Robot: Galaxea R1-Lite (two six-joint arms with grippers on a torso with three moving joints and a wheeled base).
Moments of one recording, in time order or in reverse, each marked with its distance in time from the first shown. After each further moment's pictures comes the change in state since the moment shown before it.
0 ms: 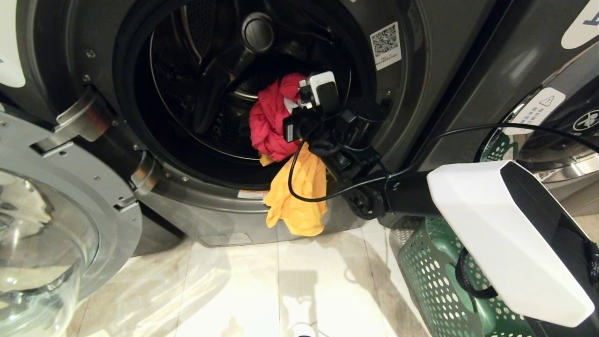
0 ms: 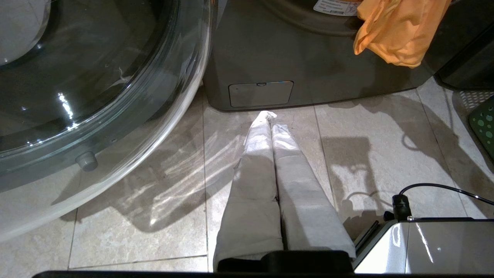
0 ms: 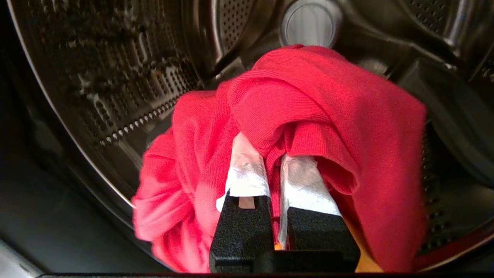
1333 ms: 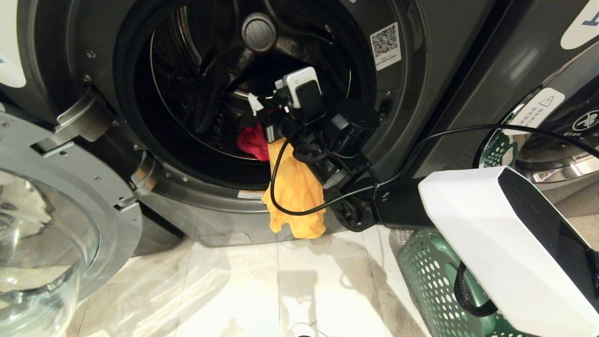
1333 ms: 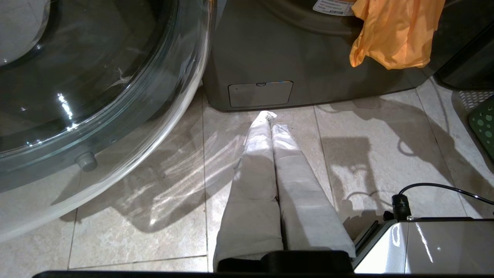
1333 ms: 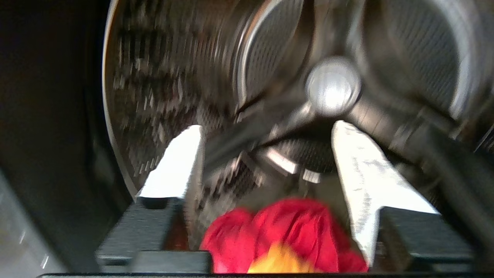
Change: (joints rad) left arm 0.000 0.000 0.000 0.000 0.000 0.000; right arm 0.076 -0.011 0.030 -0.100 0.021 -0.115
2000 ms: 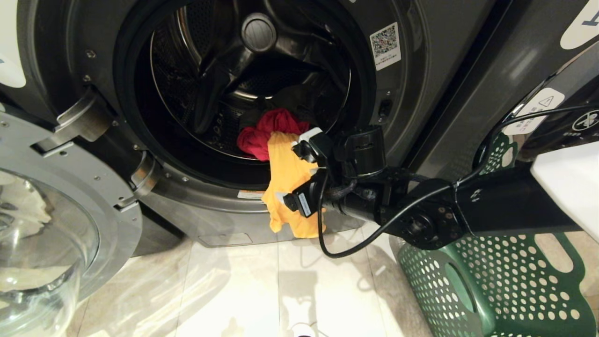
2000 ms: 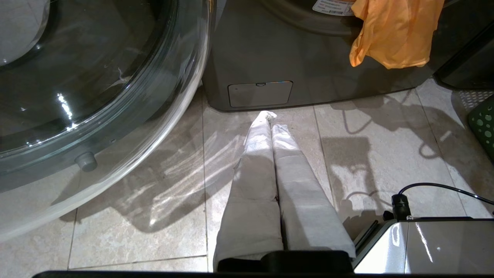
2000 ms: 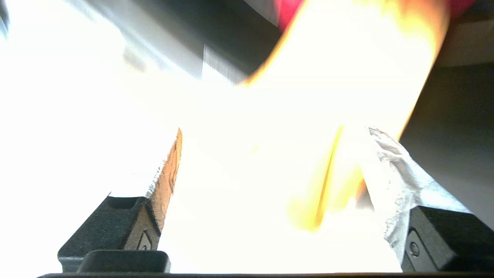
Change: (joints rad) left arm 0.000 0.000 0.000 0.000 0.000 0.000; right arm -0.004 -0.341 0.507 0.673 -0.008 0.215
